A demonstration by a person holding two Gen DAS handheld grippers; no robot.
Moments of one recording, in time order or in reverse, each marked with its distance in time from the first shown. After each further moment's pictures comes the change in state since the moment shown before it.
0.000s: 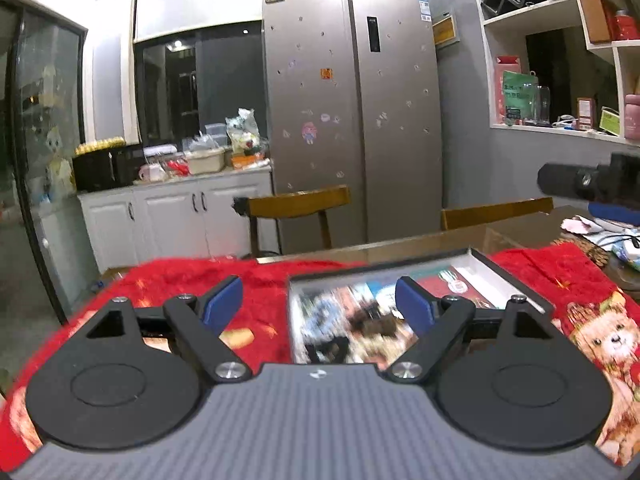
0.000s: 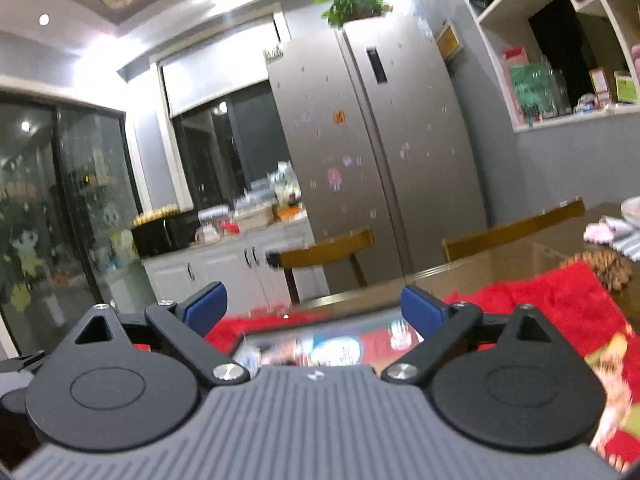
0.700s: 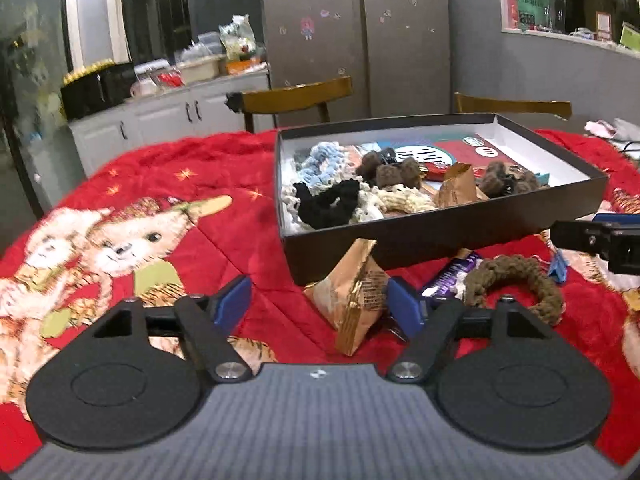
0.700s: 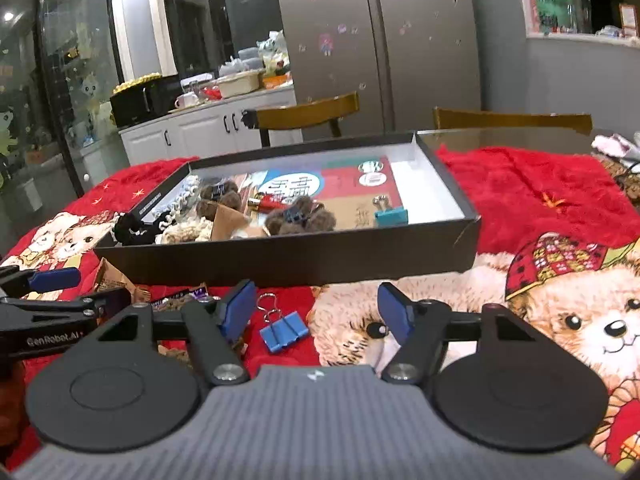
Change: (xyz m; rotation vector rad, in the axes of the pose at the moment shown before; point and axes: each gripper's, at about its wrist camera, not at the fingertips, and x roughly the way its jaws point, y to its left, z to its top) left arm 0.089 -0.004 -0.090 0.039 0.267 0.030; right arm 0.059 -0.030 -0.089 -0.095 0.364 -0.051
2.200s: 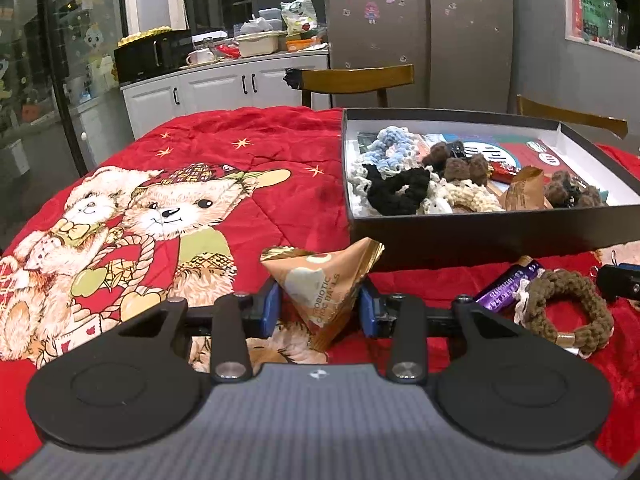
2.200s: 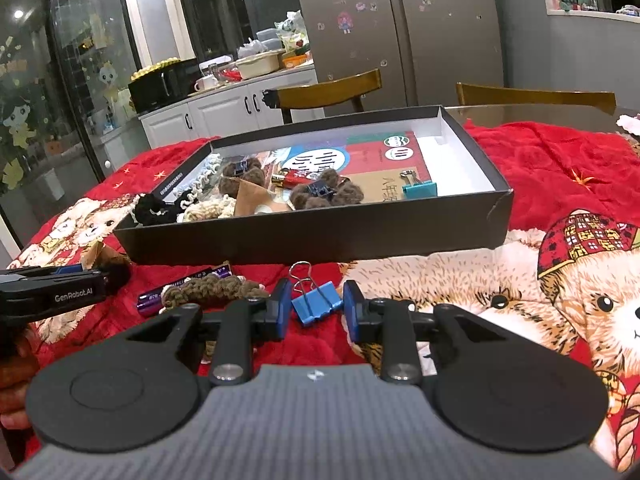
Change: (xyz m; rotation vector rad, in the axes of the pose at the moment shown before) left arm 0.007 0.016 0.001 -0.141 0.061 0.133; right arm 0.004 0.002 -0.002 0.002 0.060 0.078
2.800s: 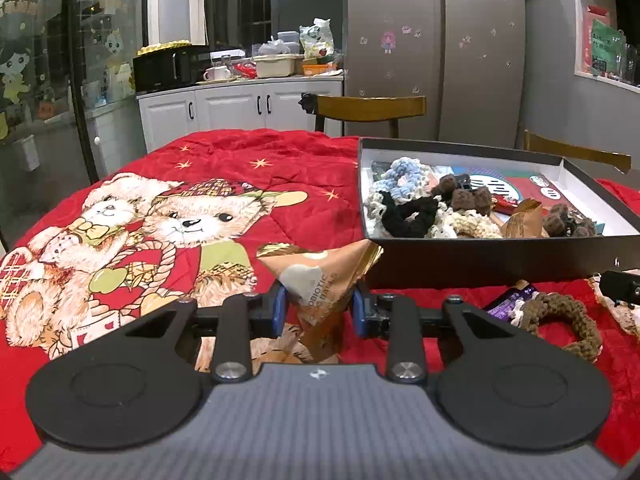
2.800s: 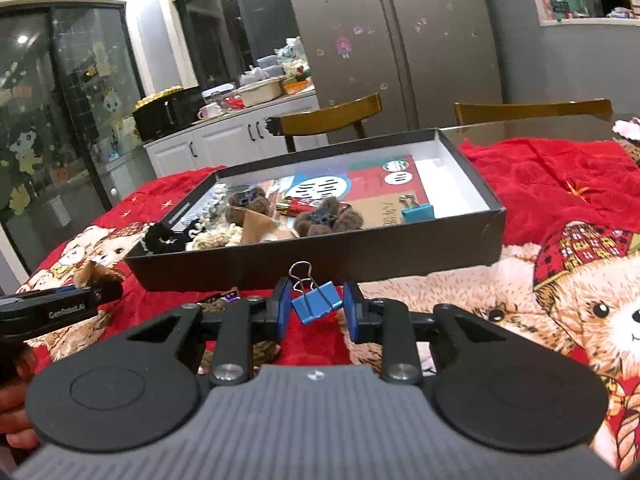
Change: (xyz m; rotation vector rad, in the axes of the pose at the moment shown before) left arm -0.020 0.008 -0.005 -0.063 -0.085 0.010; right arm -0.009 -0.002 0.001 0.024 -0.078 0.027
